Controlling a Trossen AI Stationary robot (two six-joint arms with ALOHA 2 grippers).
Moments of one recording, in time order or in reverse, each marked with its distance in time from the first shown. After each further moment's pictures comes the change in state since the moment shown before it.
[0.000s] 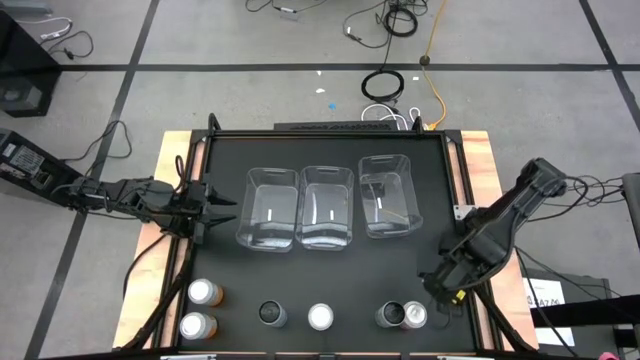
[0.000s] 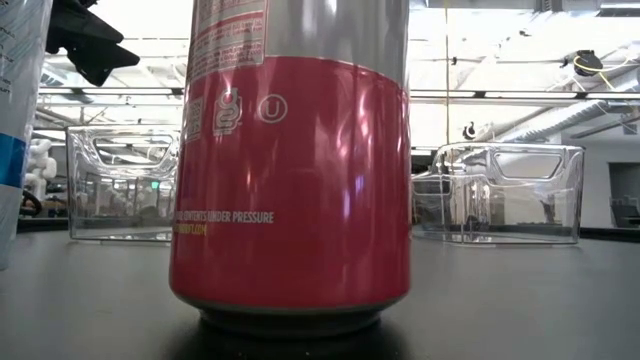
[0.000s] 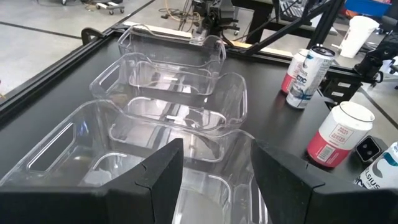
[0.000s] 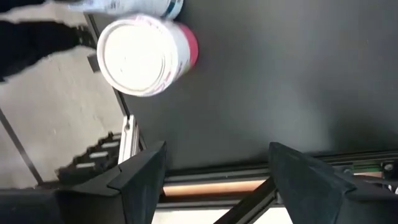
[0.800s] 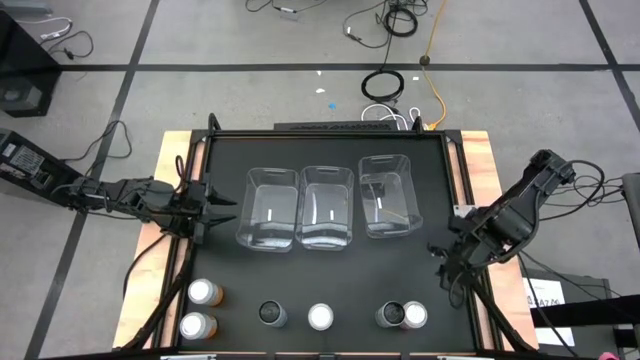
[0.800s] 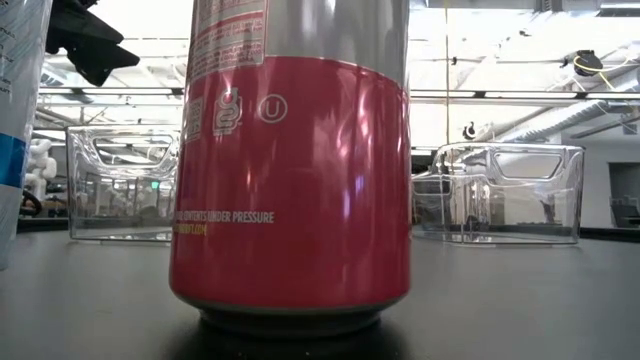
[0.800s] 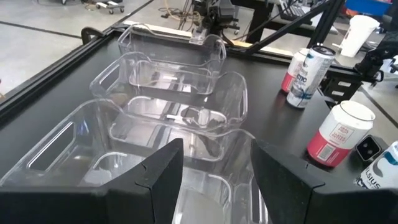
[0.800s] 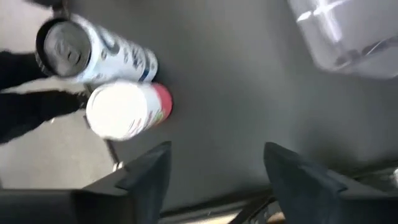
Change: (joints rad) left arm 0.000 0.000 0.000 -0.002 0.000 0.000; right arm 0.000 -0.166 0.000 -0.058 0.251 0.093
